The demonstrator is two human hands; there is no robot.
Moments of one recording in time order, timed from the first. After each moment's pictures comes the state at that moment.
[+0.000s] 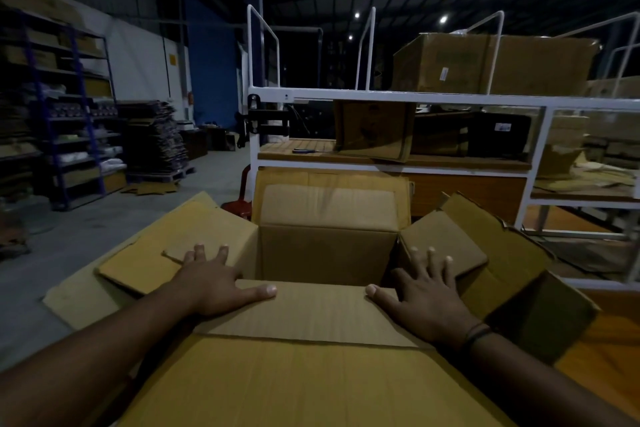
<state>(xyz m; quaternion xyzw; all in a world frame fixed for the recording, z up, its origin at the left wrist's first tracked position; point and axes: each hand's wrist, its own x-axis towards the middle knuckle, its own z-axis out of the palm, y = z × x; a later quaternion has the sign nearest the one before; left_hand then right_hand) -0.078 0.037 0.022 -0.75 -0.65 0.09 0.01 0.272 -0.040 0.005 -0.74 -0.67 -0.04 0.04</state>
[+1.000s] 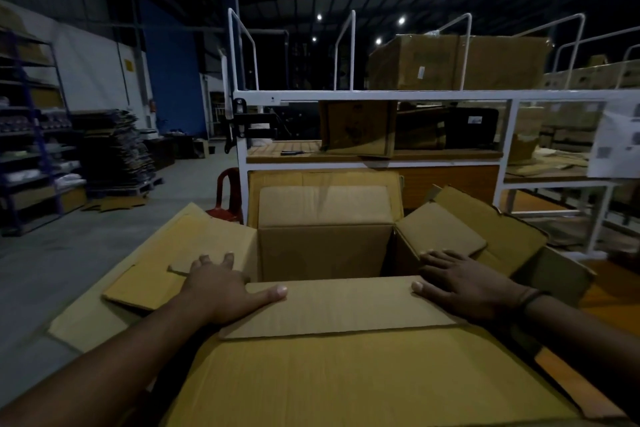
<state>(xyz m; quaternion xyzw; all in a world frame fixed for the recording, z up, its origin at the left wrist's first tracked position) -0.089 0.035 0.023 -0.77 -0.62 0.09 0.08 0.311 -0.072 0.037 -0.67 -0.74 0.01 -0.06</state>
